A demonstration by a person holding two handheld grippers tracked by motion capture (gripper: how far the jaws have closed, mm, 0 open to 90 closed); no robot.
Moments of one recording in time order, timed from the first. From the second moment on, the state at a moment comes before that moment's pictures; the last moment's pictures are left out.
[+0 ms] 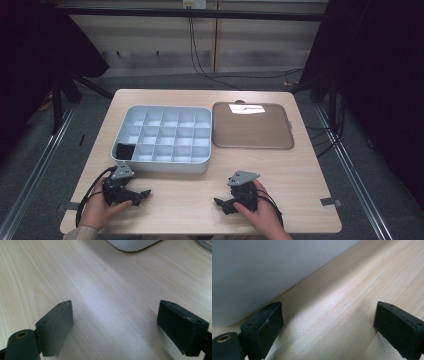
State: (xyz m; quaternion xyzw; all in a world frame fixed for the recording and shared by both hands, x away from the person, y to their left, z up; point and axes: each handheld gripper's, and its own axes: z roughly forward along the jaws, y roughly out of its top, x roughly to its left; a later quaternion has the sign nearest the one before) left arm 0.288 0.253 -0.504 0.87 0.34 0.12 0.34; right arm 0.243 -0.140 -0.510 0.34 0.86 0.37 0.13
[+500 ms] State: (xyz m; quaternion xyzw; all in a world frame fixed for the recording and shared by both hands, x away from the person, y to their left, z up) left arm 0.289 0.252 -0.510 0.86 0.33 0.13 0.36; right arm 0.243 -0.140 -0.510 0.34 0.86 0.37 0.13
